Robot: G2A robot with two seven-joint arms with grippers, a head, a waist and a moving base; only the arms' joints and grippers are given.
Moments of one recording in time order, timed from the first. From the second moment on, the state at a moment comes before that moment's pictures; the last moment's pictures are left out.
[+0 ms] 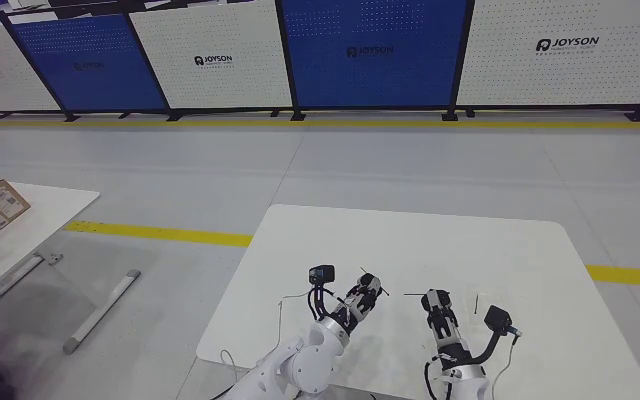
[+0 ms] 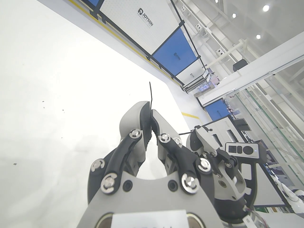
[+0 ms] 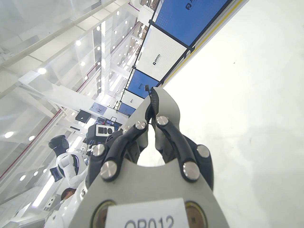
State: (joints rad) left arm 1.45 -1.26 -0.95 -1.64 0.36 0.07 0.09; right arm -1.61 -1.21 1.02 -1.75 -0.27 -0.01 -0.29
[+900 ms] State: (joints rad) left arm 1.45 -1.26 -0.95 -1.64 0.36 0.07 0.09; right arm -1.58 -1.23 1.02 -1.76 -0.21 0.08 -0.34
